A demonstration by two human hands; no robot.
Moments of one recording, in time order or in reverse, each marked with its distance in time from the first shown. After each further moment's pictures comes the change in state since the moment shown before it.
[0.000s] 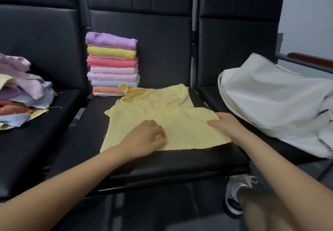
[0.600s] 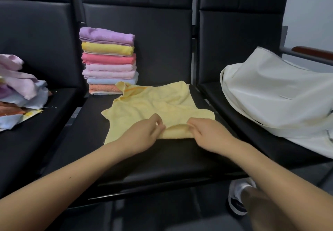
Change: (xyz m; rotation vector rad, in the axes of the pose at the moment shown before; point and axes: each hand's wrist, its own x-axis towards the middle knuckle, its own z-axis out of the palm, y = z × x) left_hand 0.015 -0.002 -0.003 -0.024 0.011 -0.041; right_hand -0.019 -0.016 0.045 -0.761 -0.082 -0.544
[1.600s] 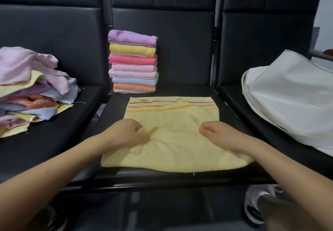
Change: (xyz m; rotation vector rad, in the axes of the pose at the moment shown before) left_hand -0.050 -0.042 -0.061 0.099 -0.130 -0.383; right_hand 0.019 -0.002 0.007 0.344 -0.216 0.070
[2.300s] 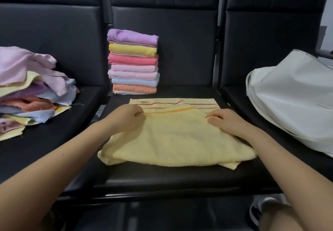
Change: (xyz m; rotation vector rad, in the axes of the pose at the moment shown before) left_hand 0.051 -0.010 -0.016 0.047 0.129 0.035; right_hand 0.043 0.028 -0.026 0.120 0.138 0.056
